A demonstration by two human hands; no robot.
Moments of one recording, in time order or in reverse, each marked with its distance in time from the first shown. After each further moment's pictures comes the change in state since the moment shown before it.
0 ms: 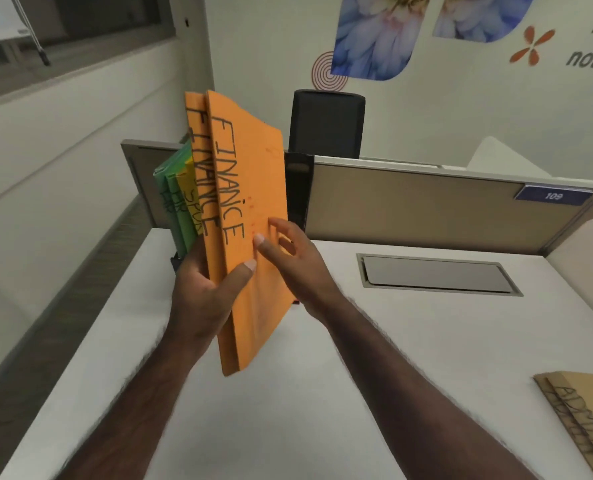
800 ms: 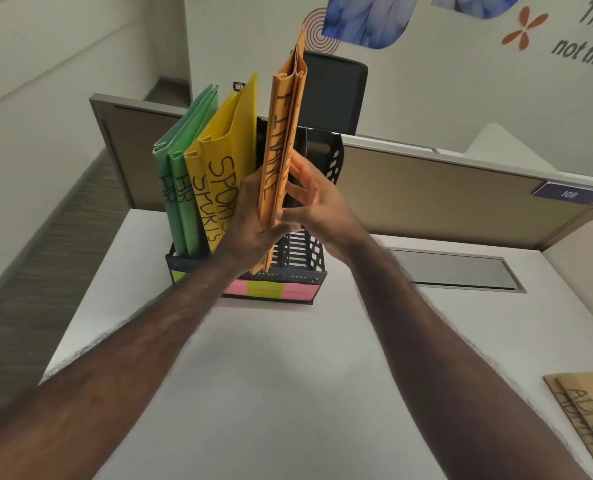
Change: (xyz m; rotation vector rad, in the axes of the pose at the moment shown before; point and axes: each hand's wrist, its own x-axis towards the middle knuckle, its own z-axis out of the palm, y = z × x) left_hand 0.192 -0.129 0.022 0.128 -0.255 0.434; right_hand 0.133 -0.014 0.013 0.005 -0.121 -0.055
